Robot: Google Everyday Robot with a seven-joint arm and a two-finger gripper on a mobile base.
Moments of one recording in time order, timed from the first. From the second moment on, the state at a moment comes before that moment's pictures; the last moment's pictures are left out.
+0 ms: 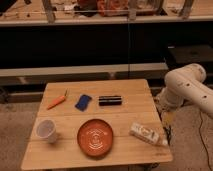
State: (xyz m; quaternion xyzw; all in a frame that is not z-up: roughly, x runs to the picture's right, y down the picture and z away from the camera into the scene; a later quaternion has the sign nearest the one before) arm 0.284 0.105 0.684 -0.28 0.02 0.02 0.96
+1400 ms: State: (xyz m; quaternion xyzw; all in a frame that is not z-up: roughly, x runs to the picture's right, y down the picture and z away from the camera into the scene) arm 0.195 0.106 0.669 -0.23 -0.01 -0.14 0.96
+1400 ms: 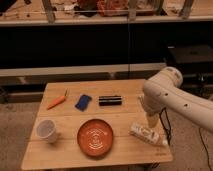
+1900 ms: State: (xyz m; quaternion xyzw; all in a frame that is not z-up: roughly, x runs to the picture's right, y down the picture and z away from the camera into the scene) arm 0.150 0.111 0.670 -0.21 -0.05 -0.22 0.95
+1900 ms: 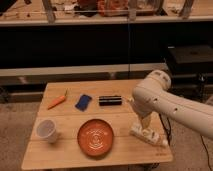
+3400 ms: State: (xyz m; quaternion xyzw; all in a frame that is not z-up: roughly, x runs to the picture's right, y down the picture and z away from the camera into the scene) arm 0.086 0.146 0.694 -0.16 -0.17 -0.49 0.84
